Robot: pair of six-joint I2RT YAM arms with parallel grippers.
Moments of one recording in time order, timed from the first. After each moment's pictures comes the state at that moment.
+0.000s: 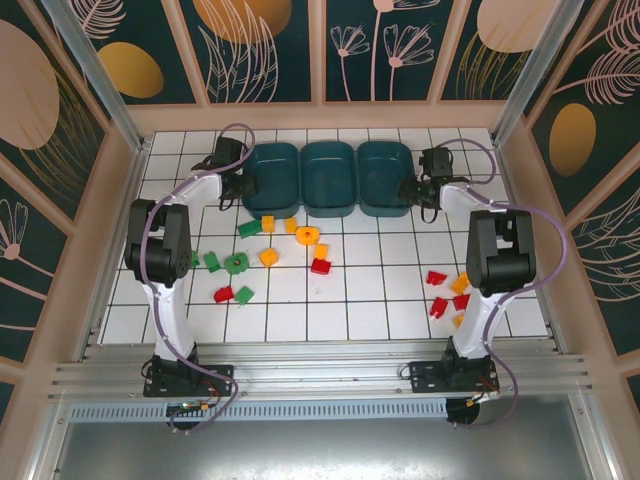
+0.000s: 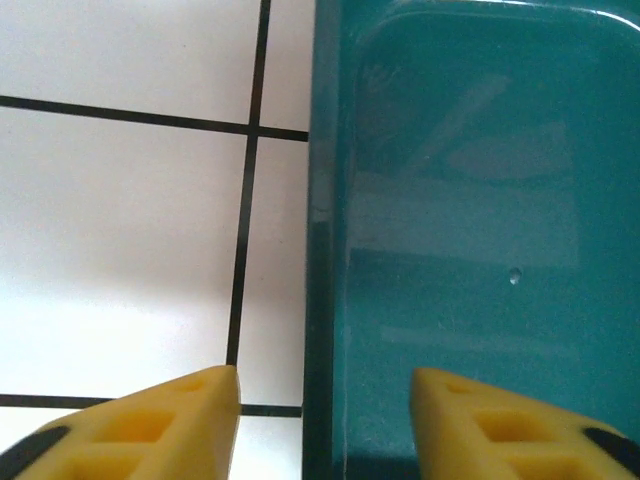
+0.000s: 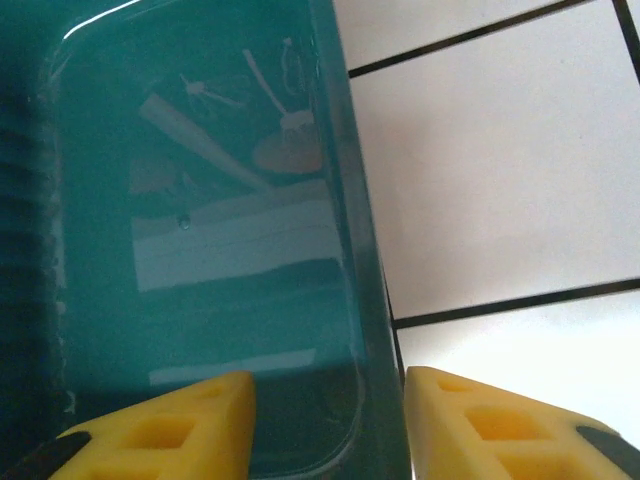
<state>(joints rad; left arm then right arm) -0.19 2.06 1.53 -0.45 -0.01 -0.33 0.11 1.88 1.27 -0.30 -0.09 0.35</state>
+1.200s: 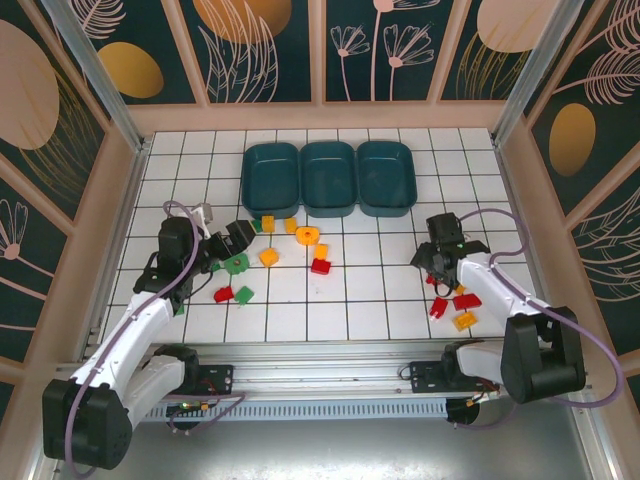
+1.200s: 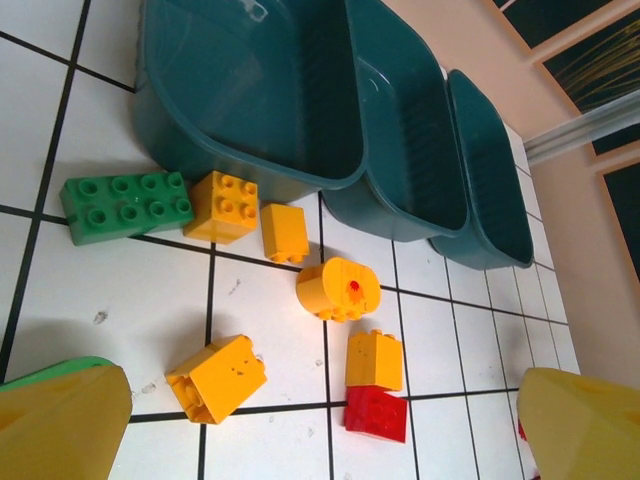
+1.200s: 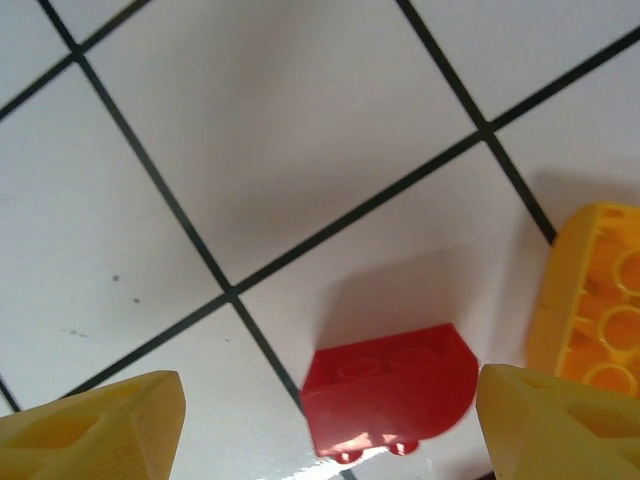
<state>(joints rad) -0.19 0.93 0.54 -0.13 0.36 -0.70 0.22 1.22 0.66 -0.64 0.19 0.72</state>
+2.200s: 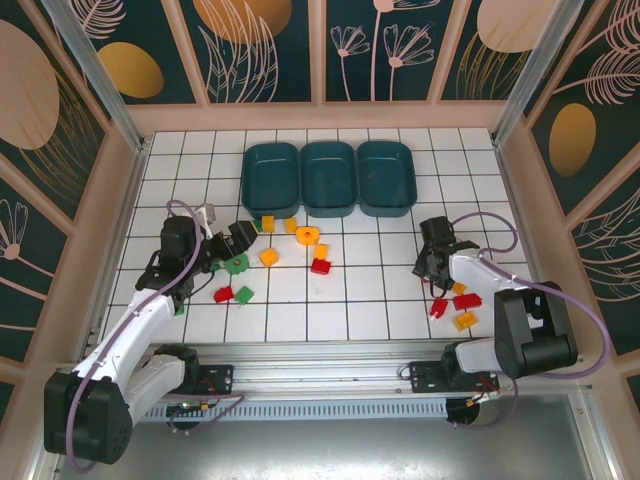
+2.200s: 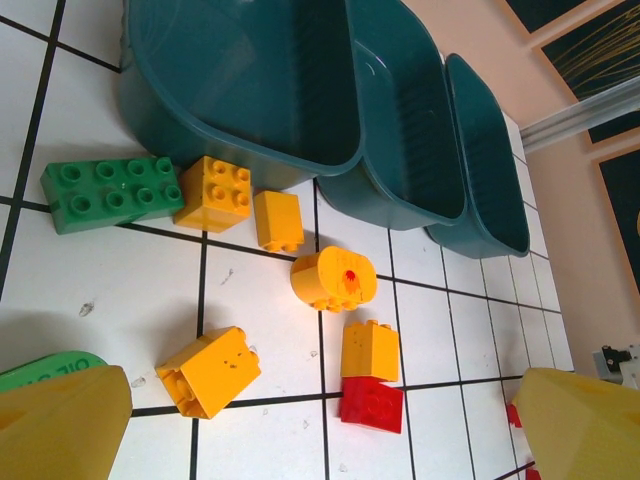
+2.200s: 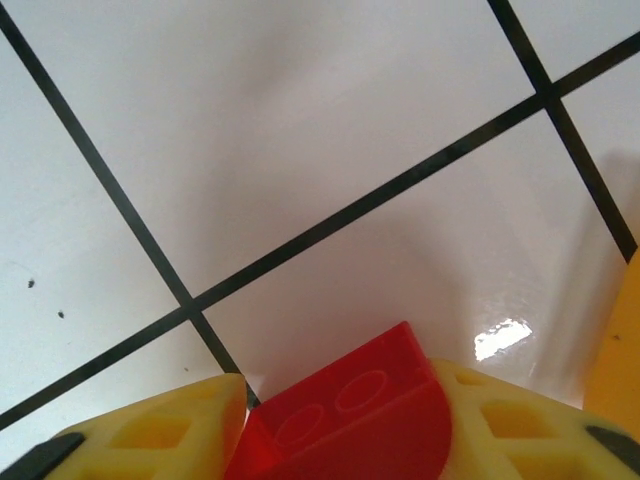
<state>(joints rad) -0.19 0.96 0.54 -0.12 0.39 -0.71 0.22 1.35 0.63 -0.53 0.16 0.68</state>
